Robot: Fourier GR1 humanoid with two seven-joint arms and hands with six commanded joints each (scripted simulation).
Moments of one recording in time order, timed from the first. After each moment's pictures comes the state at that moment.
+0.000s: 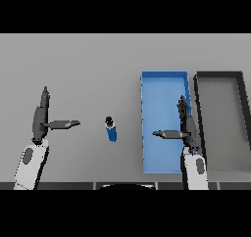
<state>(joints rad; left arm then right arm) -0.11 0.43 -0.16 -1.48 0.24 0.26 0.01 0.00 0.00 0.00 -1.57 0.00 0.00 0.00</state>
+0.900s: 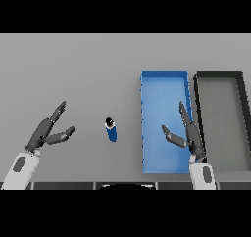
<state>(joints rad) -0.01 0.62 -0.28 -1.55 0.24 -0.11 -0.17 0.11 -0.14 0.09 -1.71 0.12 0.07 -0.07</state>
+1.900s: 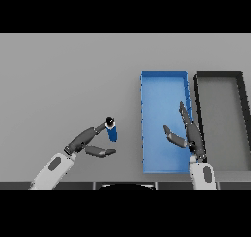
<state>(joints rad) -0.11 0.41 -0.55 -1.55 0.11 -0.21 -0.01 0.11 -0.13 0.08 -1.70 0.11 0.08 -0.09</state>
